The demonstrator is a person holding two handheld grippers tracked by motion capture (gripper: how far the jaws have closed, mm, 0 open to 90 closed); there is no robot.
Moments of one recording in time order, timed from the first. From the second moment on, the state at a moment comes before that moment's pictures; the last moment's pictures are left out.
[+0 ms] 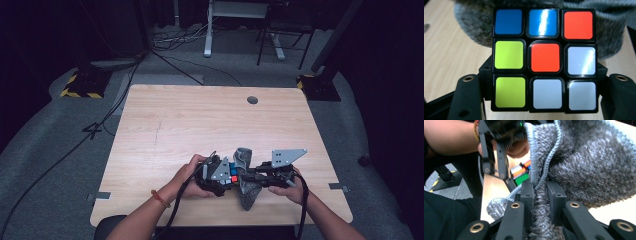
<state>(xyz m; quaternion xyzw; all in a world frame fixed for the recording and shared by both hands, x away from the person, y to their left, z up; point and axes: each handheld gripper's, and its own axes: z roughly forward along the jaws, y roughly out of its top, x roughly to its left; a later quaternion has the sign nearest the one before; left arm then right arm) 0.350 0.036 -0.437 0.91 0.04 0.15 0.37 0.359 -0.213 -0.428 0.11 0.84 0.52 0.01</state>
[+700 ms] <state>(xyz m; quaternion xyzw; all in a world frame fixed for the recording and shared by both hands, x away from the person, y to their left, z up) 0.353 0.031 -0.443 0.92 0.05 0.14 0.36 0.348 -0.206 -0.416 0.08 0.84 0.54 0.02</state>
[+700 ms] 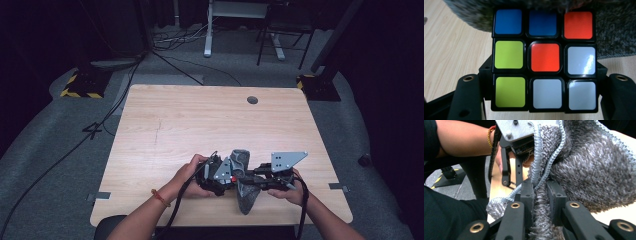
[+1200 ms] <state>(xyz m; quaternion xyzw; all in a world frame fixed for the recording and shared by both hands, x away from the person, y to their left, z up) 0.348 0.046 -0.423 0.90 0.04 0.15 0.40 0.365 -0.215 -0.431 0.13 0.85 0.51 0.02</state>
